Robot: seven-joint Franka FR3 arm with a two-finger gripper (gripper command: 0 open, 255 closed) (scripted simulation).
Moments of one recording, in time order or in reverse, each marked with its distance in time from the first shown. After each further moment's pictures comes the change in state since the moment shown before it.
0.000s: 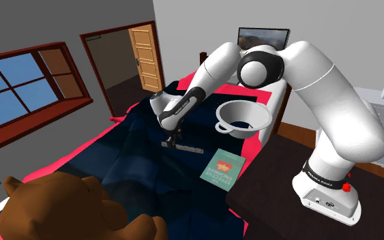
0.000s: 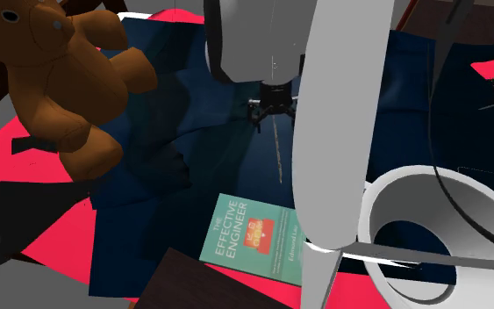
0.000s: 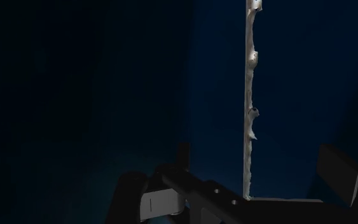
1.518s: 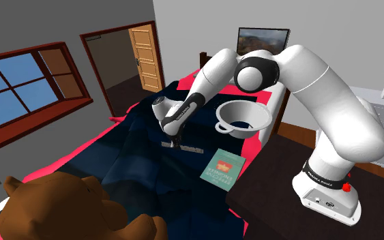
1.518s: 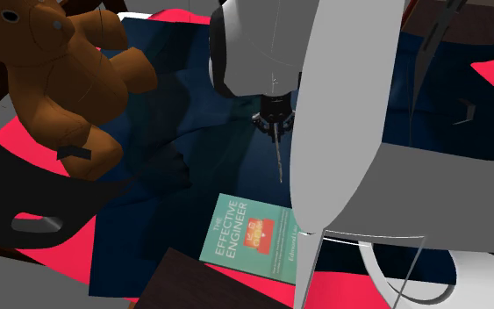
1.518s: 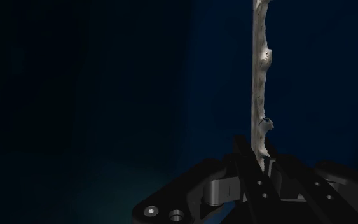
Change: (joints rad) arm 0.000 0.053 -0.007 0.009 -0.008 0.045 0.004
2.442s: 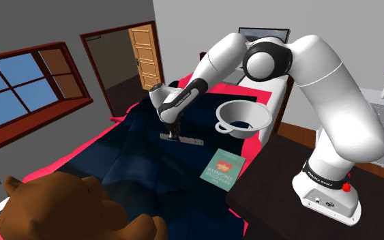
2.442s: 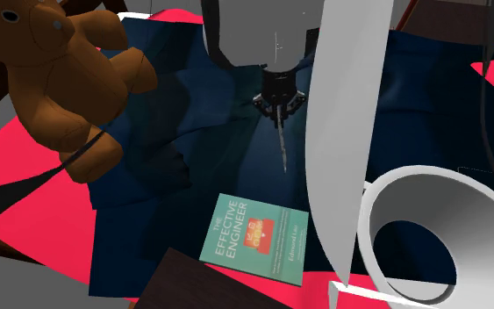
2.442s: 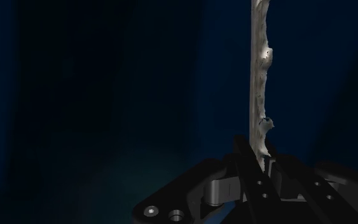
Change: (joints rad) arm -0.010 -0.136 0.013 -0.047 0.015 -0.088 -0.017
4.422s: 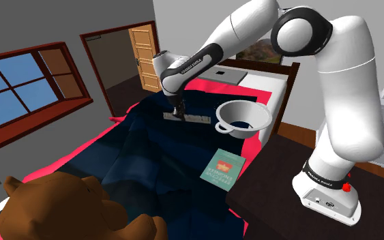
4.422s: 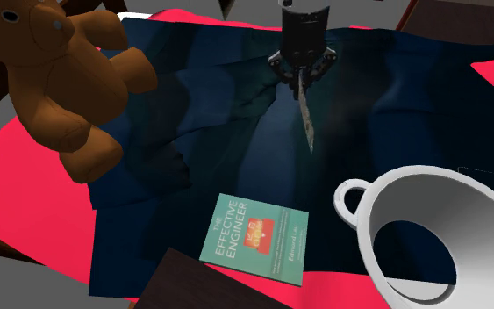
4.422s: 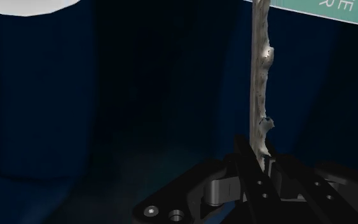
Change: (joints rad) arm -0.053 -0.292 0.010 -0.111 0.035 -0.172 -0.080
